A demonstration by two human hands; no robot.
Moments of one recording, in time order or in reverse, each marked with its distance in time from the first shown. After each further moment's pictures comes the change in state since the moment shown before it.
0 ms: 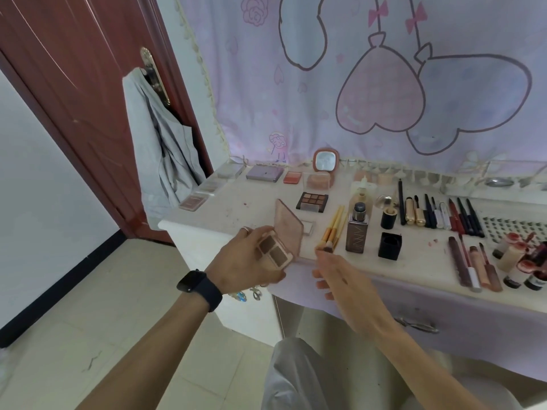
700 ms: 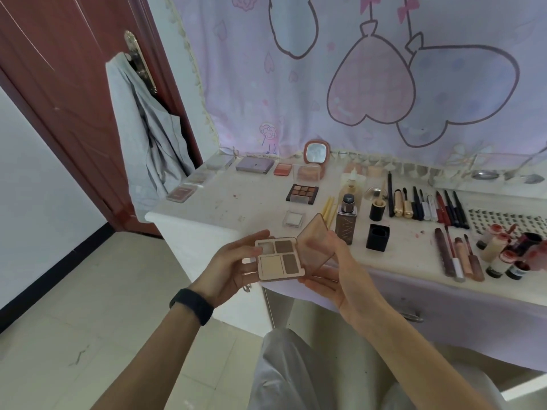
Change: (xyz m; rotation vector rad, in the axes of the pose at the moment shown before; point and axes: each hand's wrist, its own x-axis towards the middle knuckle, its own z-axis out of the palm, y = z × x) left_hand -0.018 0.001 0.022 -1.376 -0.249 -0.270; right_hand 0.002 -0.019 -0.004 0.620 0.023 0.326
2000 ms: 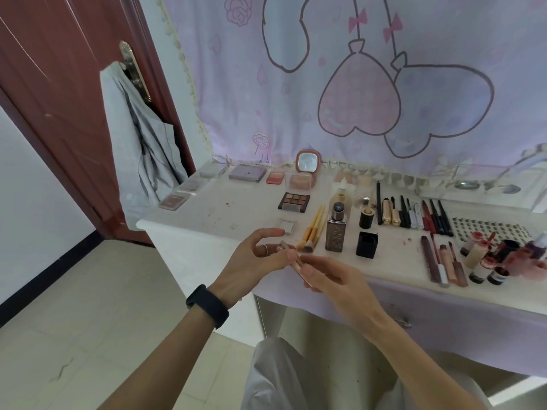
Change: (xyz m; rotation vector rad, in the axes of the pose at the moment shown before) left_hand -0.001 0.012 0.058 0.460 0.087 0.240; right_hand -0.009 0.001 -0.024 -0.565 -0.093 -0.382
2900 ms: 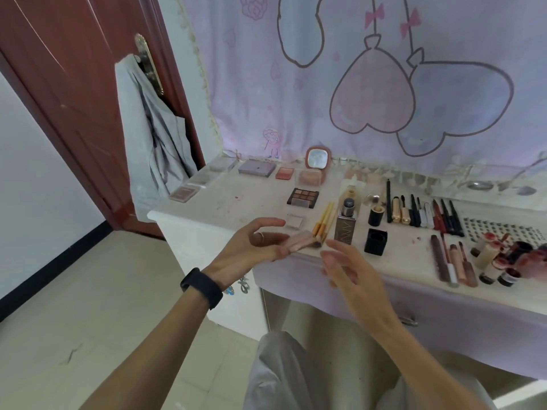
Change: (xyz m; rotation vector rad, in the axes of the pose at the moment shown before) left_hand 0.004 -0.007 -0.034 0.036 -0.070 -0.022; right_hand -0.001 0.022 0.000 -0.019 0.148 -0.046
